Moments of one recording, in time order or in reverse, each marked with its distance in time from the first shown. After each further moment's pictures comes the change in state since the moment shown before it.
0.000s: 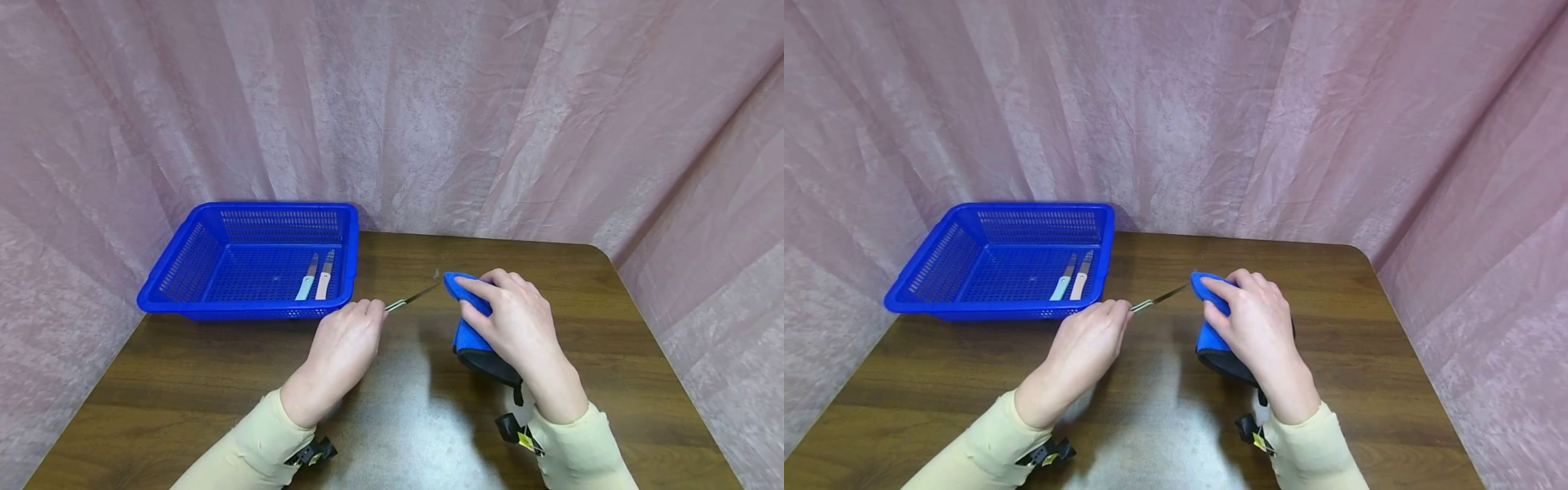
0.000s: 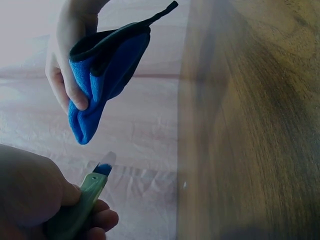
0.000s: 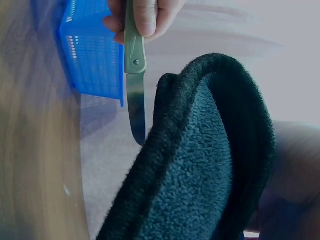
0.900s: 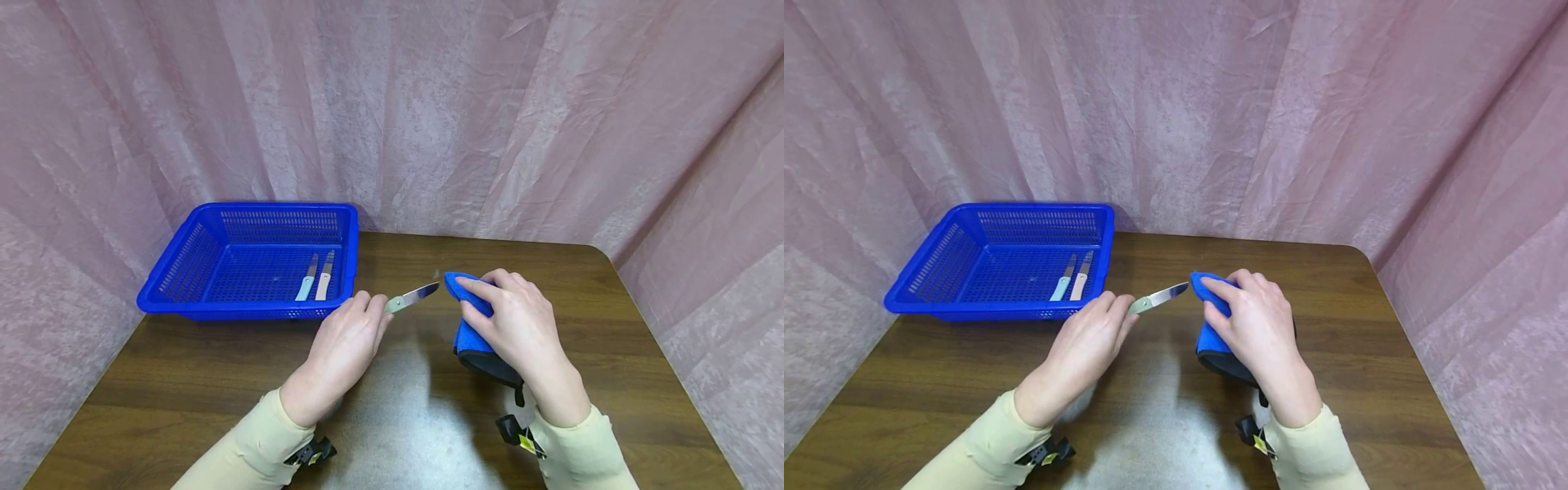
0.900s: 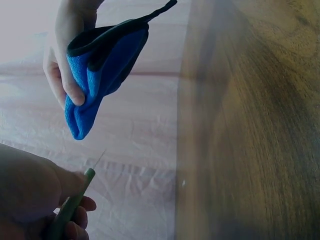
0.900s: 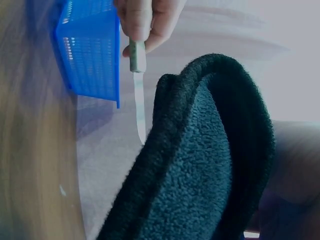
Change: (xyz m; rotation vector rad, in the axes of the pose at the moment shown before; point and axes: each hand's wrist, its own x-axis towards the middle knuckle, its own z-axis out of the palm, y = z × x) left_hand 0.002 -0.002 0.002 -0.087 -0.026 -0.024; right_hand -0.001 -0.002 -0.004 0.000 0.007 0.001
